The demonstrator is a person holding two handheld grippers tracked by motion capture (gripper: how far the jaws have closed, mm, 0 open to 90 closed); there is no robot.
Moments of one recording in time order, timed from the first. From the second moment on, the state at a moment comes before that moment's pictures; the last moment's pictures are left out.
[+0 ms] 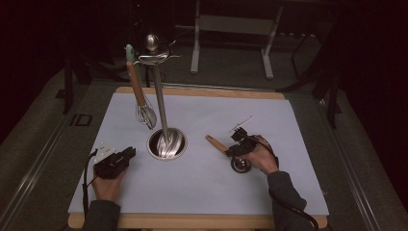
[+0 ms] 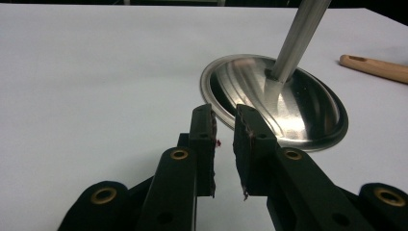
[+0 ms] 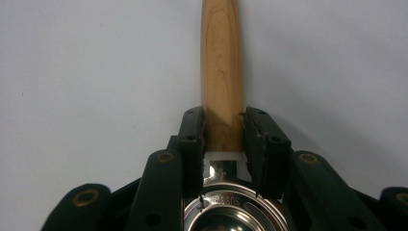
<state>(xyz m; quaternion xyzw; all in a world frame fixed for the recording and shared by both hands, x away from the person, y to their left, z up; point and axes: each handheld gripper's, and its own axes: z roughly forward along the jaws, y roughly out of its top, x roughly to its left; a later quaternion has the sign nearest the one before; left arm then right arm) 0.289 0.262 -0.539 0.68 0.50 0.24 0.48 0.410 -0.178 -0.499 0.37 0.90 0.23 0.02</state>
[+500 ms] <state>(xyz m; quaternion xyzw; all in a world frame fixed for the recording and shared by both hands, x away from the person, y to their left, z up) 0.289 0.262 -0.539 0.68 0.50 0.24 0.48 0.411 -0.146 -0.498 0.36 0.92 0.15 0.02</state>
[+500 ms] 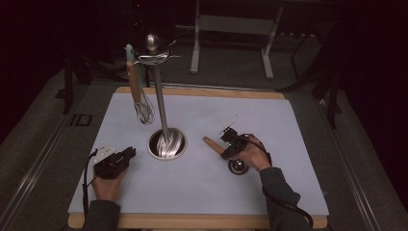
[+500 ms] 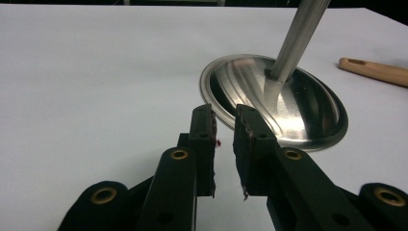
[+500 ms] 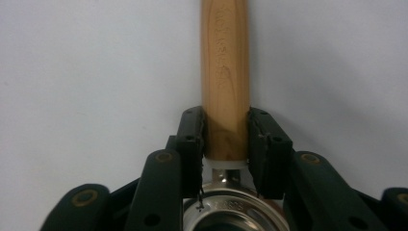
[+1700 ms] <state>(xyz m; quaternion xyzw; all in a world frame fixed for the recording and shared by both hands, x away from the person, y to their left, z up) 0.289 0.262 -0.539 0.68 0.50 0.24 0.48 0.386 -0.145 -0.461 0.30 0.91 0.28 0.01</state>
